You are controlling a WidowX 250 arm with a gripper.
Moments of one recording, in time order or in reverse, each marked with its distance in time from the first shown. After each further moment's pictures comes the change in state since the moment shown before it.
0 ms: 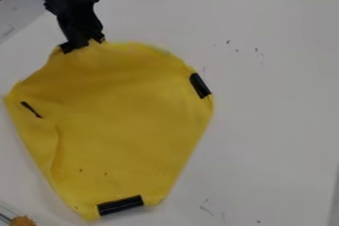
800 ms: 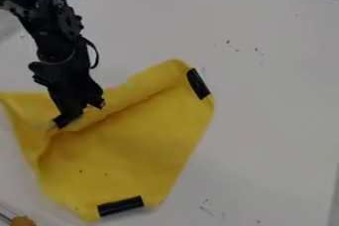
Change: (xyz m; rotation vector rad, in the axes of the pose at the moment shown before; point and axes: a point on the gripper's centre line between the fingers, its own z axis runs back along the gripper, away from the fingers) arm -0.080 -0.058 -0.006 -0.093 0.179 0.171
